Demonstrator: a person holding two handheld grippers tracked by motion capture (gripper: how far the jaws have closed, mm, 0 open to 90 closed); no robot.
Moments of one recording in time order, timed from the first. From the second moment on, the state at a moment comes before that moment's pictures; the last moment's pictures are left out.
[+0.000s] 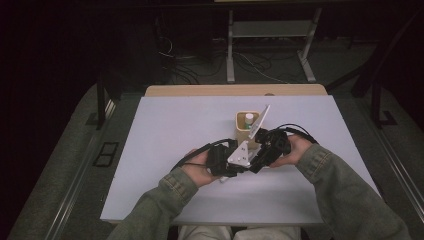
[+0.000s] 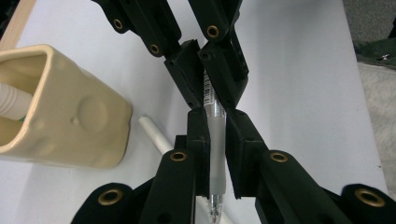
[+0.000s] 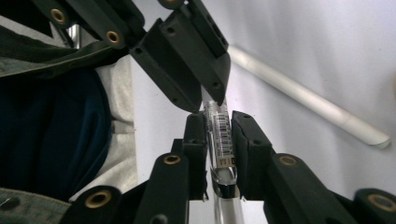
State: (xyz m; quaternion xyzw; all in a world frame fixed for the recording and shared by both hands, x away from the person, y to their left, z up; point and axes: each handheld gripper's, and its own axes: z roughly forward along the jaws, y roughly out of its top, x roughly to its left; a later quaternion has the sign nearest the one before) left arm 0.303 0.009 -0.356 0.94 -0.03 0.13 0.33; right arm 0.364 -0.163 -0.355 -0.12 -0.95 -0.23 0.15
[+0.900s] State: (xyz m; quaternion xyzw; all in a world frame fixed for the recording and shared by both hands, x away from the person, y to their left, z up) left arm 0.313 0.068 -0.352 0.91 0.08 0.10 0.39; right arm 0.366 -0.178 -0.343 -0.14 -0.94 -0.27 0.15
